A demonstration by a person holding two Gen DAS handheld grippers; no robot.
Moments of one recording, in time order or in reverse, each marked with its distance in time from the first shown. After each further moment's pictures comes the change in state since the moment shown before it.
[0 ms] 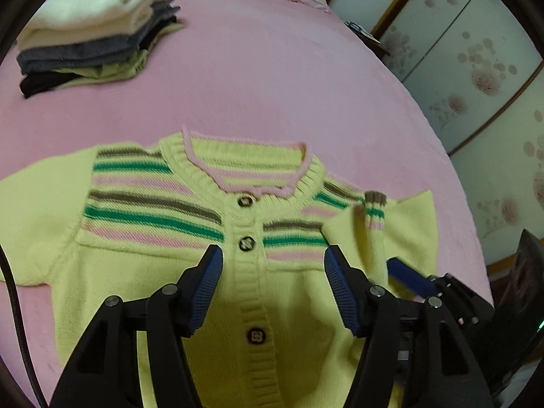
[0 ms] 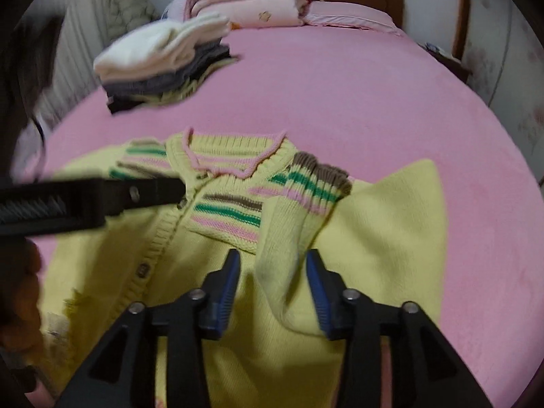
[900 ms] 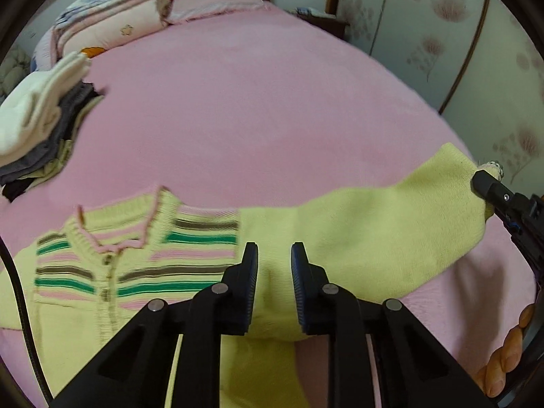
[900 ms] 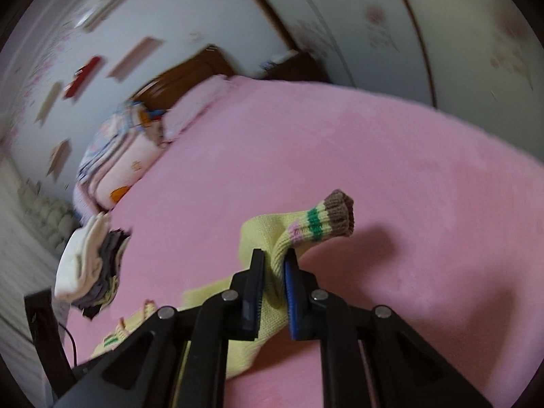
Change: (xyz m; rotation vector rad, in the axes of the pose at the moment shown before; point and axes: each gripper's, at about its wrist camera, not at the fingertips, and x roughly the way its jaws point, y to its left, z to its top) left arm 0.047 -0.175 -0.002 0.287 -0.069 0.167; right arm -0.094 -0.205 -0.029 0.664 -0.360 -0.090
